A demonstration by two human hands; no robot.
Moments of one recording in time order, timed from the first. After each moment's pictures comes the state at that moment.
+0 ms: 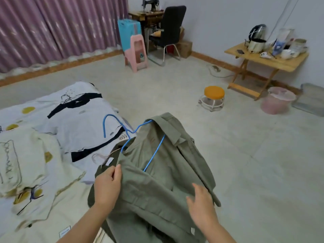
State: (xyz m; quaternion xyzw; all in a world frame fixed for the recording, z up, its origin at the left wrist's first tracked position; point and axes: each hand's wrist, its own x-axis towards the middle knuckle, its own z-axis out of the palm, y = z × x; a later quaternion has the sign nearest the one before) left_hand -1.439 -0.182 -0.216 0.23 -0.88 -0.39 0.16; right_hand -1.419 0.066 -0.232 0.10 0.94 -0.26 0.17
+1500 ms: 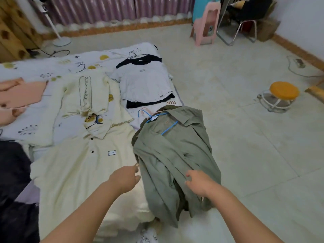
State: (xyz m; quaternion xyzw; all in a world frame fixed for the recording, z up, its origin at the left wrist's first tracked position) left_hand -1.282 -0.201 -0.236 0.24 -0.91 -0.17 -0.28; right_hand -1.393 0.014 -0.219 -0.21 0.88 -0.09 0.42
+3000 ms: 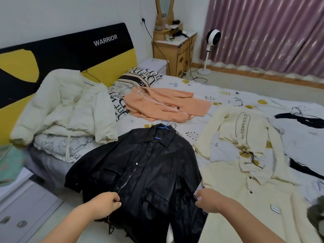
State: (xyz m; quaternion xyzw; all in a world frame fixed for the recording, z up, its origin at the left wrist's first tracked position) left_hand -0.685 -0.574 -0.196 0.57 -0.72 -0.34 -0.18; right_hand -1.009 -0.480 -0.192 -0.54 0.74 0.12 0.40
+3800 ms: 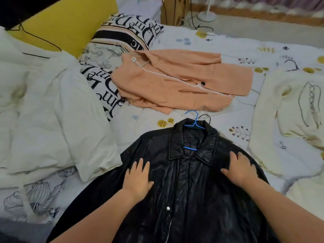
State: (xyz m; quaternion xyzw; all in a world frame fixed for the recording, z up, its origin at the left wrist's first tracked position) left_hand -0.736 -0.961 -0.405 0.46 -0.83 -0.19 -0.24; right_hand -1.024 -0.848 -0.382 -0.36 0.89 0.12 0.26
